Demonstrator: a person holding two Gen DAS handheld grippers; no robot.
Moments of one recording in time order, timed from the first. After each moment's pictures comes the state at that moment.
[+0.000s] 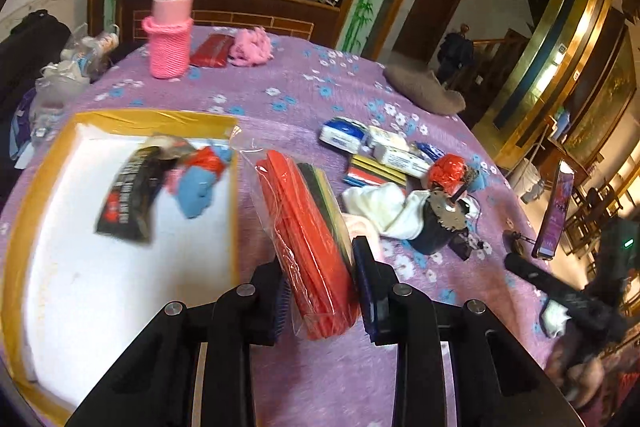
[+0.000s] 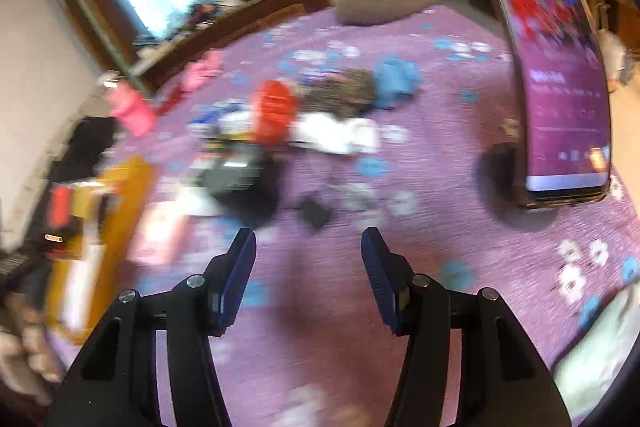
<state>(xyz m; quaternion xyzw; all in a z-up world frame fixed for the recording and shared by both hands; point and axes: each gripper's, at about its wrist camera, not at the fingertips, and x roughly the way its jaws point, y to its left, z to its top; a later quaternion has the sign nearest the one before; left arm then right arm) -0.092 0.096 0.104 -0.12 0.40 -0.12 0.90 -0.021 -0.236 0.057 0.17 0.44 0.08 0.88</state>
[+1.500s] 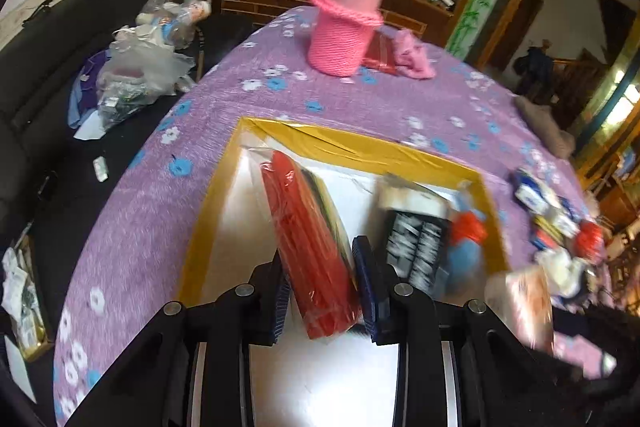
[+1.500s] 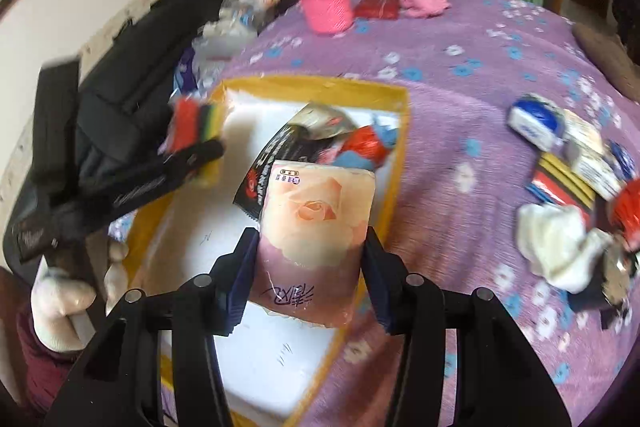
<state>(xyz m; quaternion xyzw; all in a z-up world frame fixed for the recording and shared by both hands) 0.023 0.257 0.070 -0.12 0.45 0.01 0.88 0.065 0.070 0.059 0.01 0.54 0.26 0.80</state>
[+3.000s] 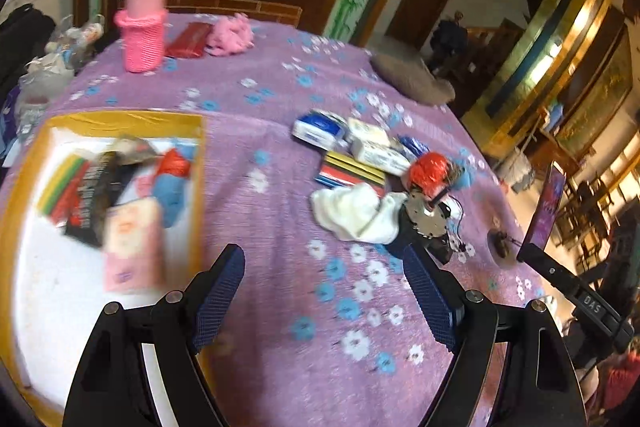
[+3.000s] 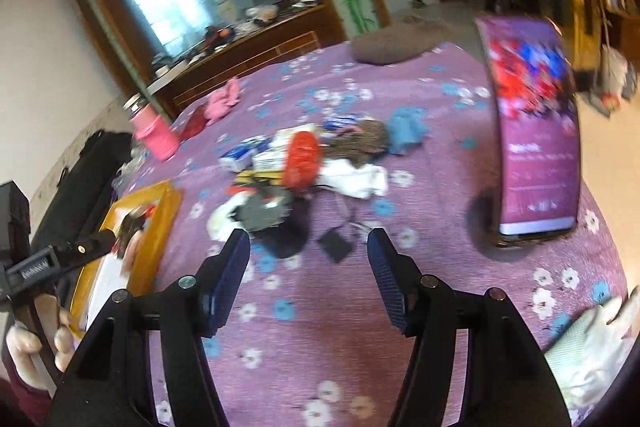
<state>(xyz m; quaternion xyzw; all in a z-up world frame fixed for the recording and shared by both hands) -0.053 0.058 0.115 -0.11 0.44 -0.14 0.88 -0.024 -0.247 0.091 0.18 0.40 0.07 0.90</state>
